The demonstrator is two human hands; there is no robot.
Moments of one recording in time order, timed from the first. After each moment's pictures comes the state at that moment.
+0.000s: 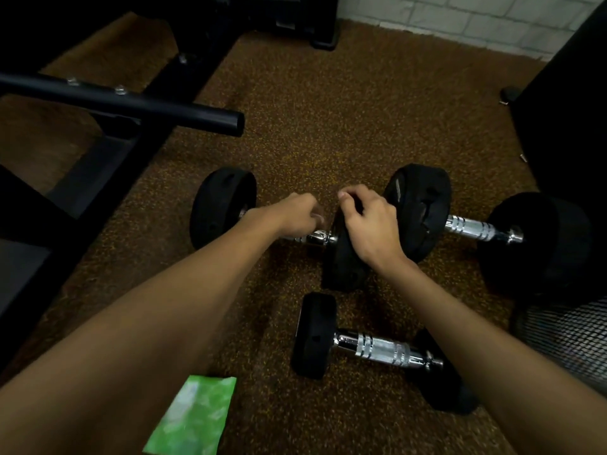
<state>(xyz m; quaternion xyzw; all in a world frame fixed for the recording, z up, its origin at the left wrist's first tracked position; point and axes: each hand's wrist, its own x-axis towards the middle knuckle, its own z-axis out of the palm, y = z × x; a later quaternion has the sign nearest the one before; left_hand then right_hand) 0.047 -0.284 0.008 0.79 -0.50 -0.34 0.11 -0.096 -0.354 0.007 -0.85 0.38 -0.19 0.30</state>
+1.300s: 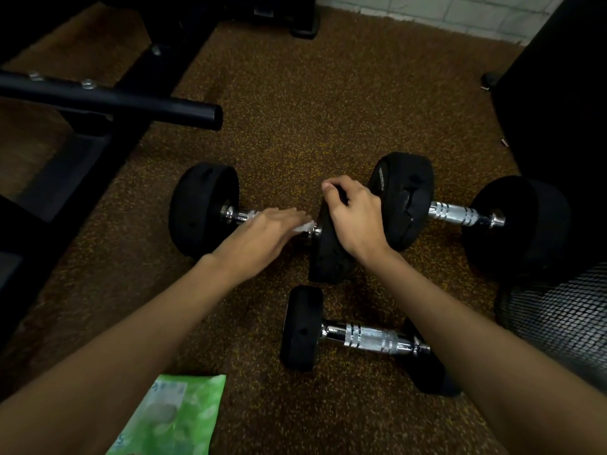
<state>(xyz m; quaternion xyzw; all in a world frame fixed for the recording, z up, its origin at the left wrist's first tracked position) 0.026 -0.222 -0.006 0.72 -0.65 -0.12 0.22 -0.097 -0.351 0.009 -0.83 0.39 -0.21 0.35</state>
